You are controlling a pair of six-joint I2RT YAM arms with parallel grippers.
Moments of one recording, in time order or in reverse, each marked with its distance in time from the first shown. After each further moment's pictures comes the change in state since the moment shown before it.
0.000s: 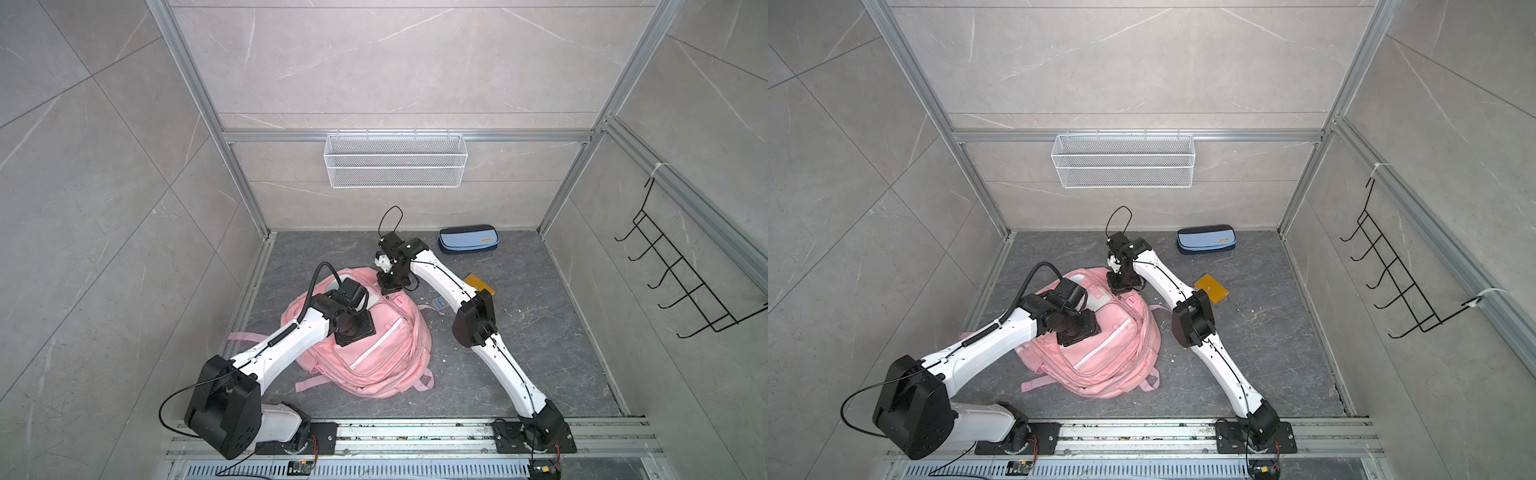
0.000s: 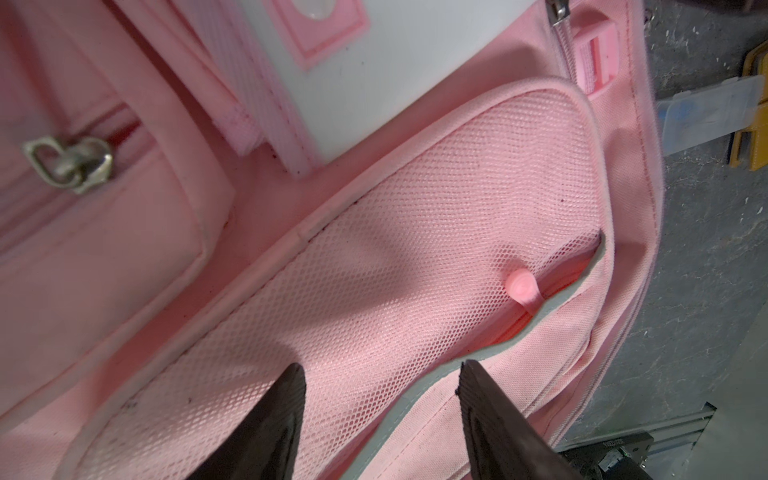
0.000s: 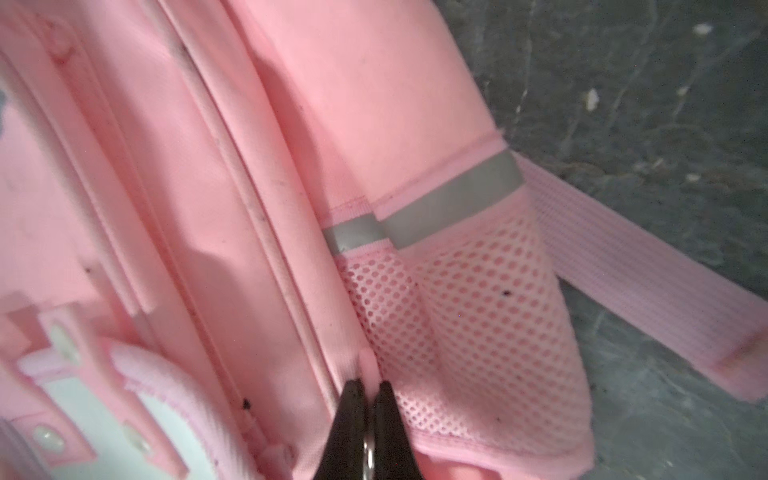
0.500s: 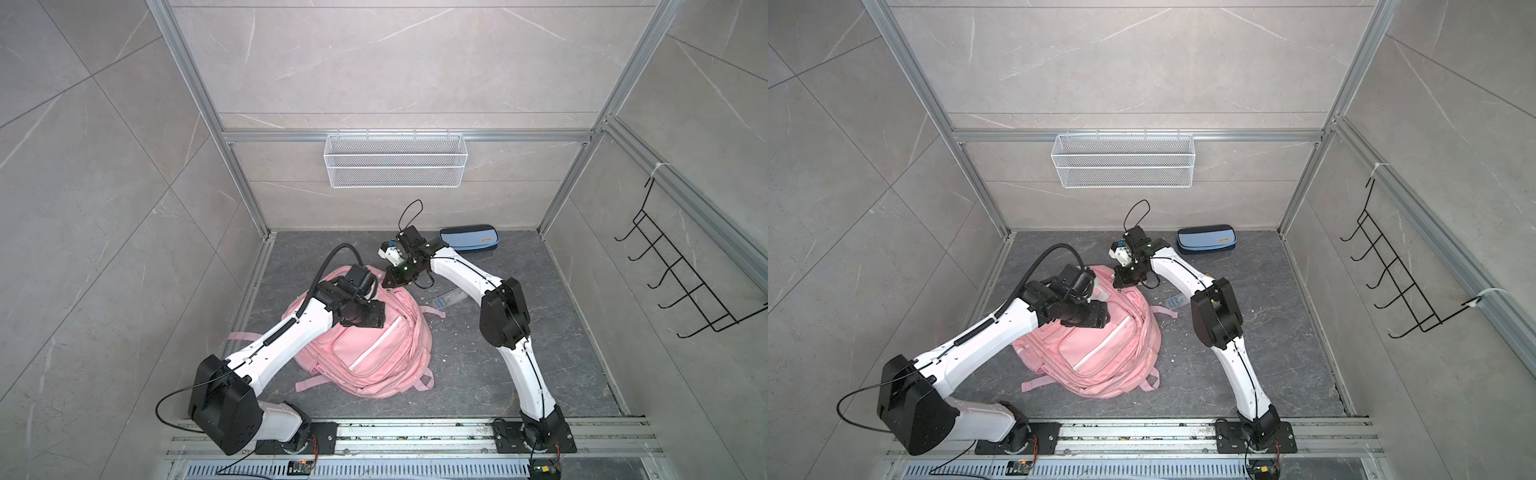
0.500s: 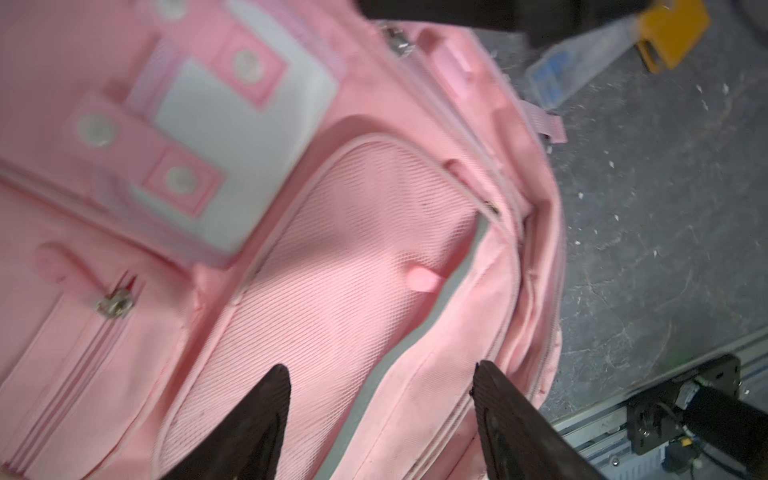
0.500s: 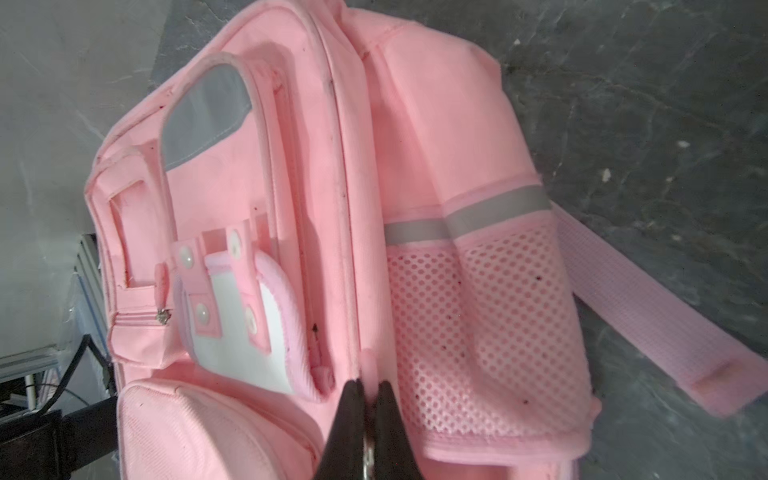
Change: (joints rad) left arm -0.139 0.048 0.223 -0.063 -0.059 0.350; right arm -0.076 -0.389 -0.651 0.478 -0.243 -0.091
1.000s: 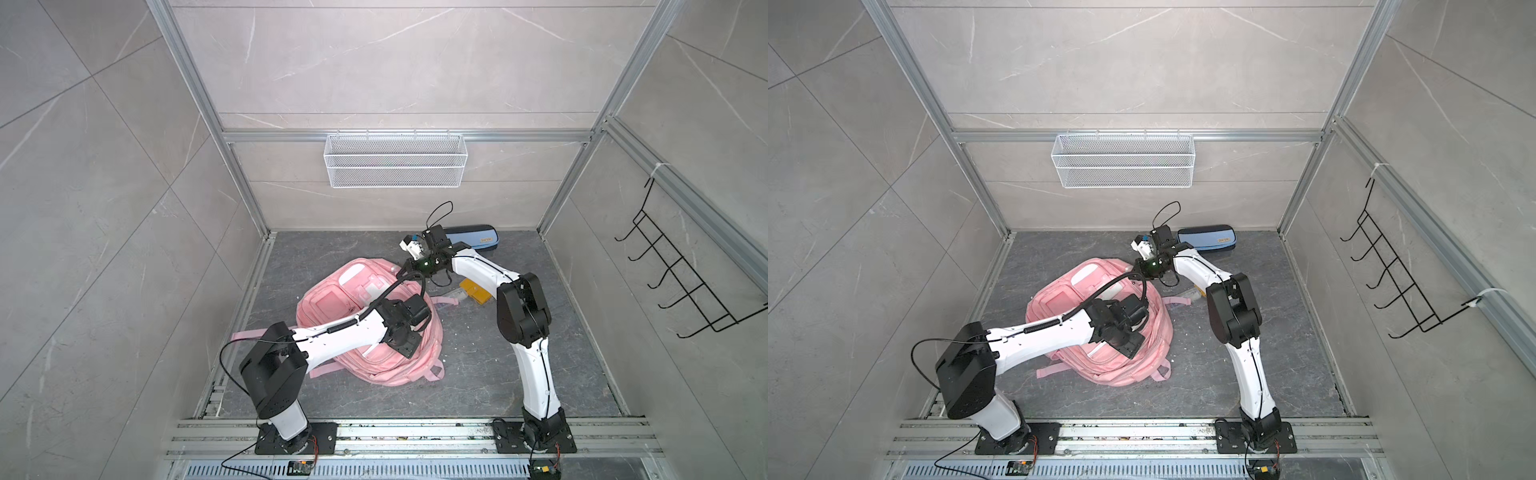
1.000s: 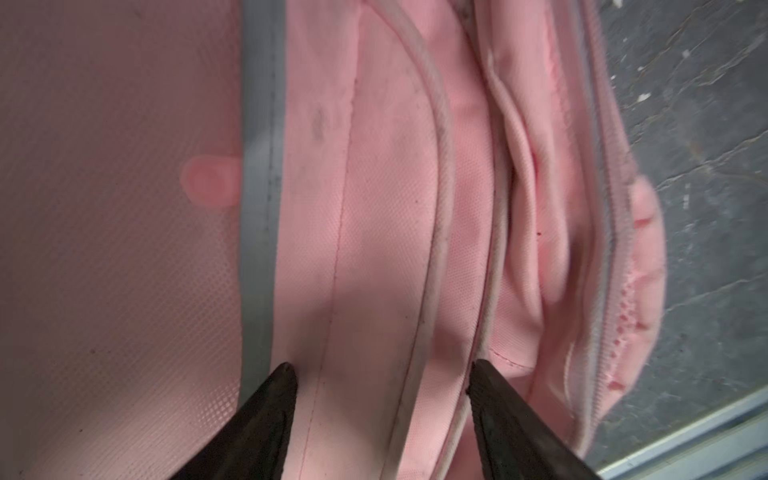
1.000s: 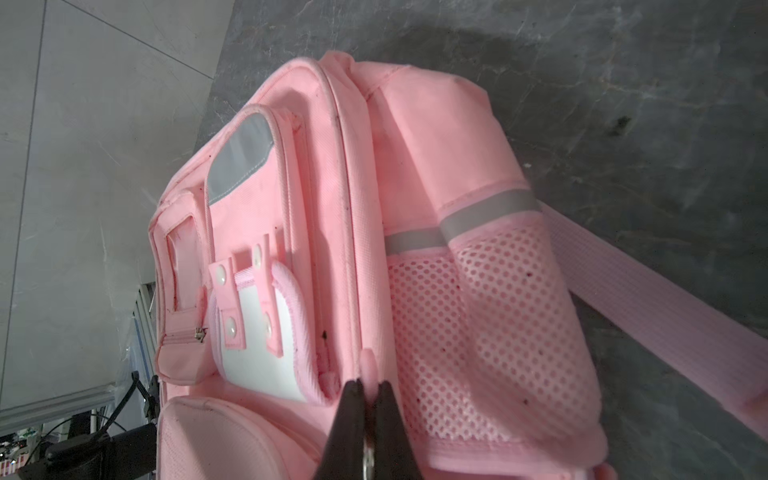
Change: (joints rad) left arm -0.295 0.280 0.044 0.034 -0.242 0.115; right arm -0.119 -0.070 -0.200 0.234 -0.110 0.068
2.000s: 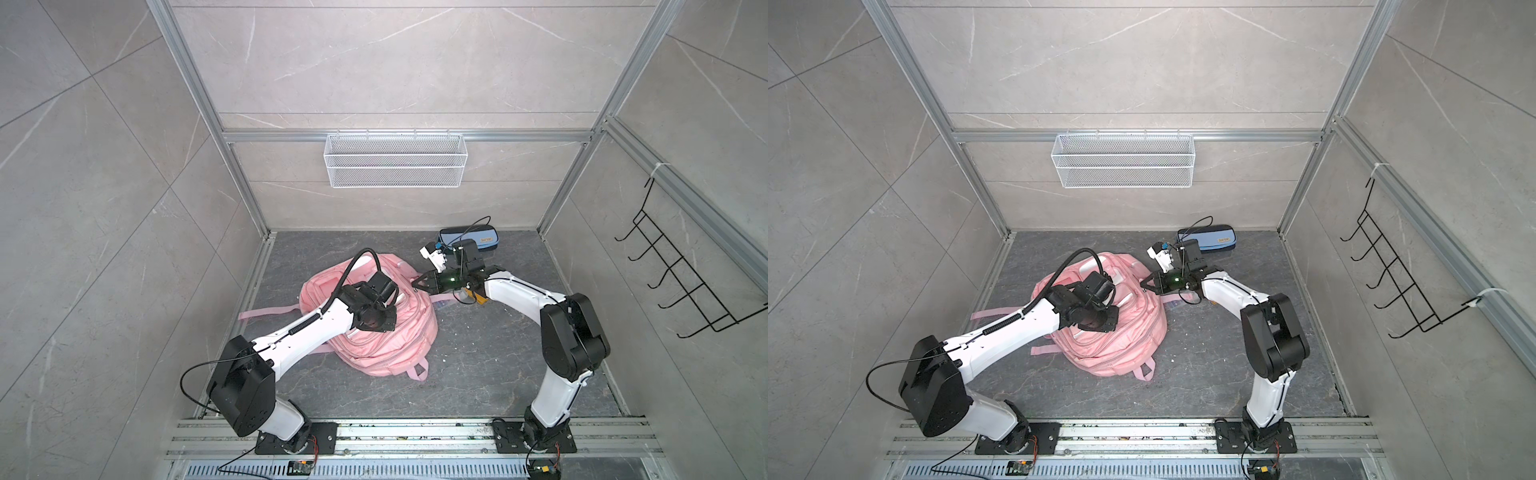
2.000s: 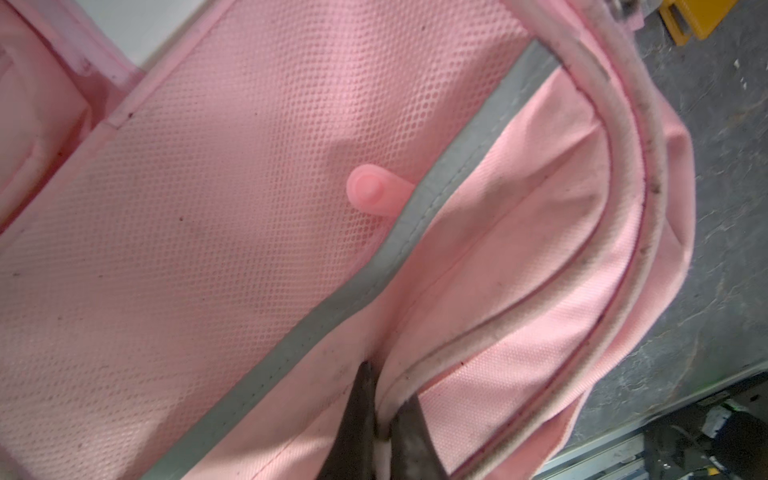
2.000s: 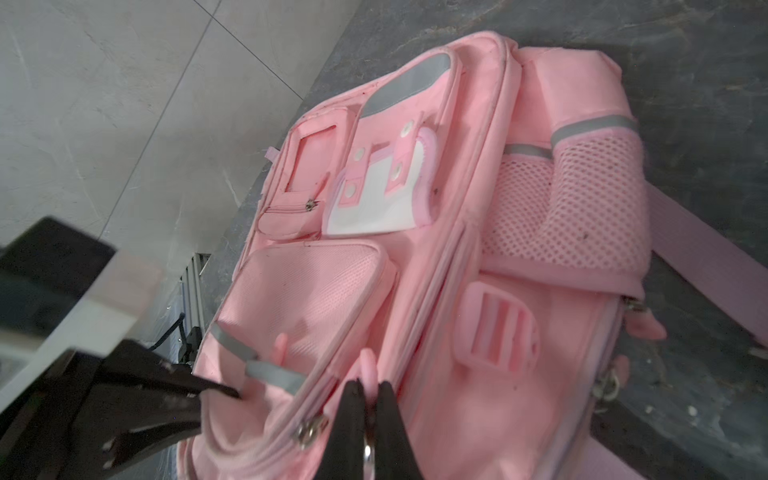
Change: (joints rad) left arm 0.272 -0.192 -0.055 0.030 0.179 -0.280; right arm -0.060 -0.459 -0.623 0.384 -0.146 -0.034
